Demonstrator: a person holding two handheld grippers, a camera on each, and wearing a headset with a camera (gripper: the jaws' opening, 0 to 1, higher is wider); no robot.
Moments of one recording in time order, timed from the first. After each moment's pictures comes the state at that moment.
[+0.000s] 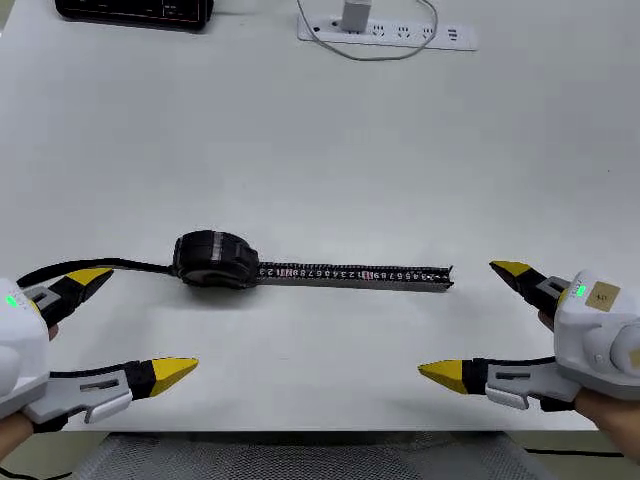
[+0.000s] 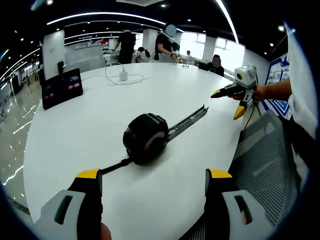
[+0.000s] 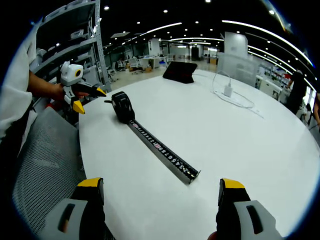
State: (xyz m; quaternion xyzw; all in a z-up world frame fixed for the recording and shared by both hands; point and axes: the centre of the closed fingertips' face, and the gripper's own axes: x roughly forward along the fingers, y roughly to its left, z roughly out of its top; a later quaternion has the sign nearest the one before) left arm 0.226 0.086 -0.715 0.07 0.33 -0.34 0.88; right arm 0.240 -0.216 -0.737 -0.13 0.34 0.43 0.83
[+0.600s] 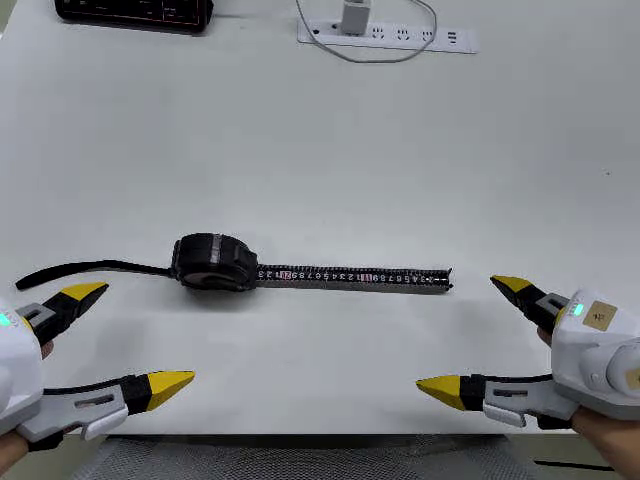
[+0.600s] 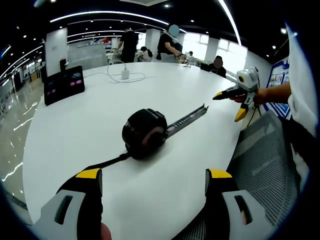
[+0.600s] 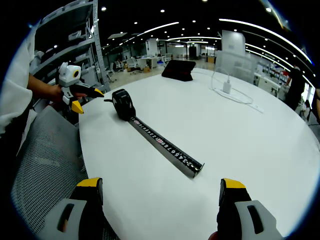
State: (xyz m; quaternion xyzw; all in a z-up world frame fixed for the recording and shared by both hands) left arm 0.218 0.088 -0.719 0.06 0.33 -0.33 0.88; right arm 0.231 -0.216 -0.742 -0.12 0.34 0.42 0.83
